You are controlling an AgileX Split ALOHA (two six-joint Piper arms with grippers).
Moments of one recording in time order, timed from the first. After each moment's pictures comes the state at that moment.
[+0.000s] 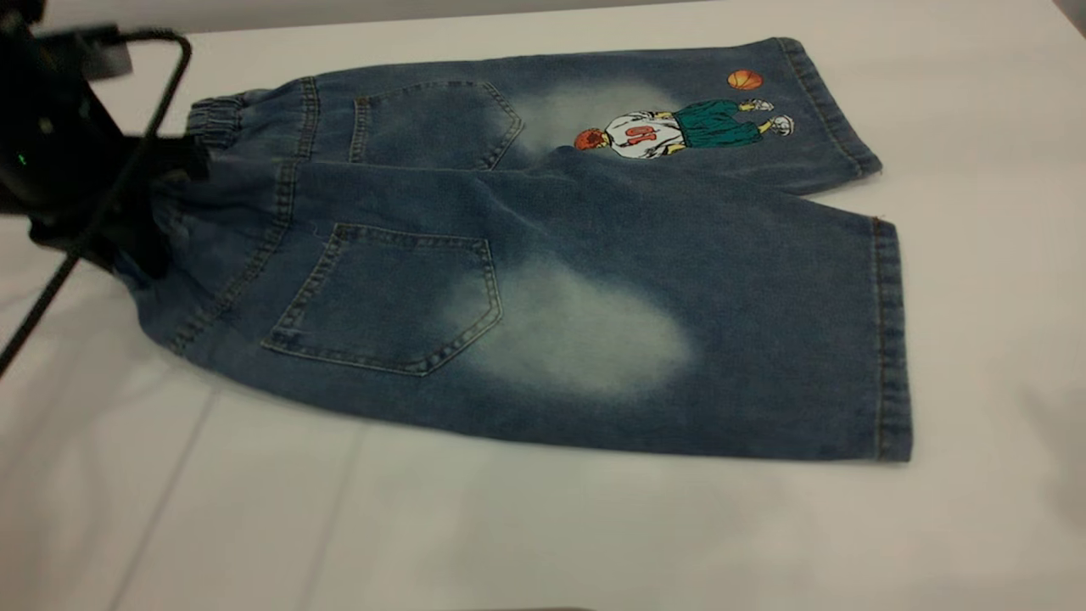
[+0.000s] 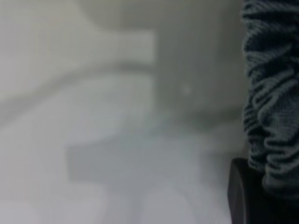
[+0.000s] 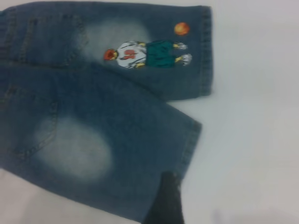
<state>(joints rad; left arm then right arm) -0.07 2.01 -1.03 -0.03 0.38 -0.24 -0.05 0.97 -0.96 0.37 0.92 -0.23</state>
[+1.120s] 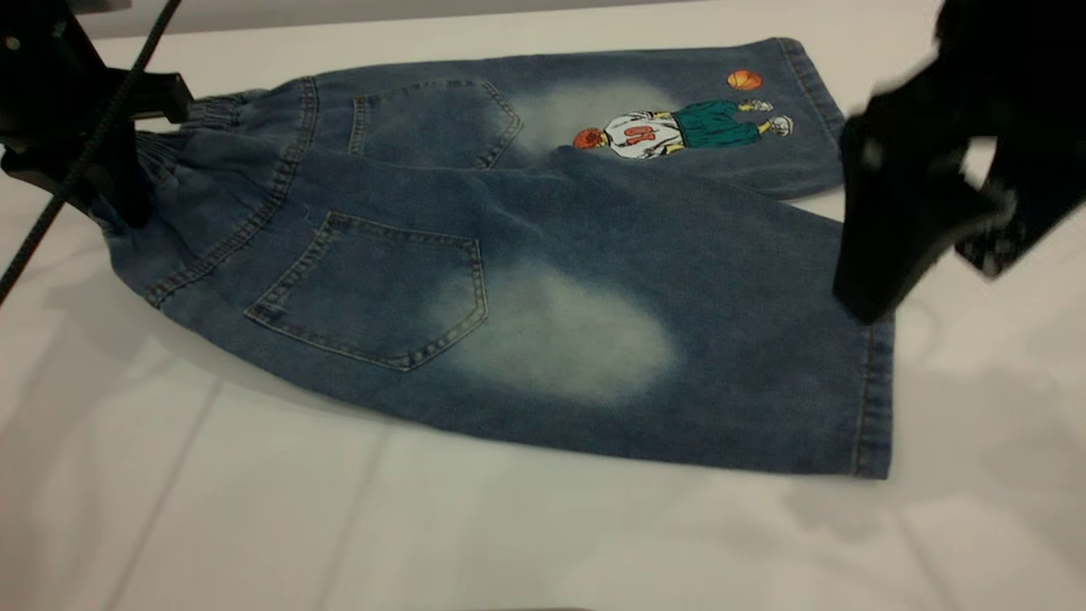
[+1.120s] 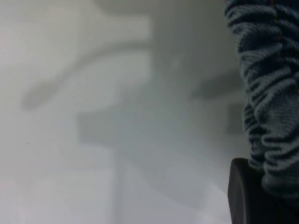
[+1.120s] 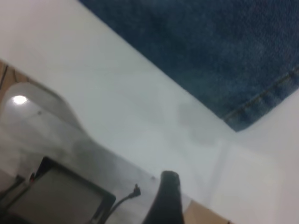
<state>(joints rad) -0.07 1.98 -1.15 -0.03 0.56 -0.13 0.40 1.65 -0.86 0.32 0.77 -0.19</state>
